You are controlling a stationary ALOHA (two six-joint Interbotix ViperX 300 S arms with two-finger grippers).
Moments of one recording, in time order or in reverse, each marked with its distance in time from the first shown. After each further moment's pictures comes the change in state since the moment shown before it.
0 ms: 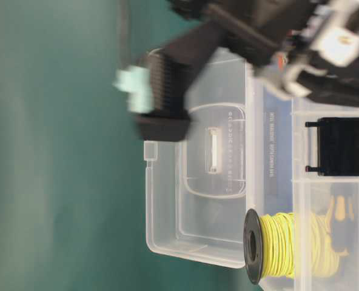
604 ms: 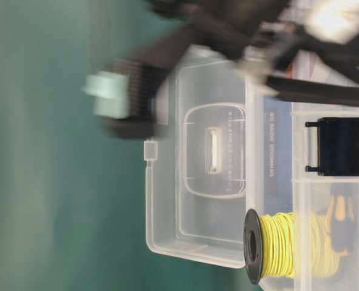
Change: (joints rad) left arm 0.000 -0.008 0.000 0.000 0.018 0.000; right arm -0.014 -0.158 -0.020 -0.043 0.186 0.017
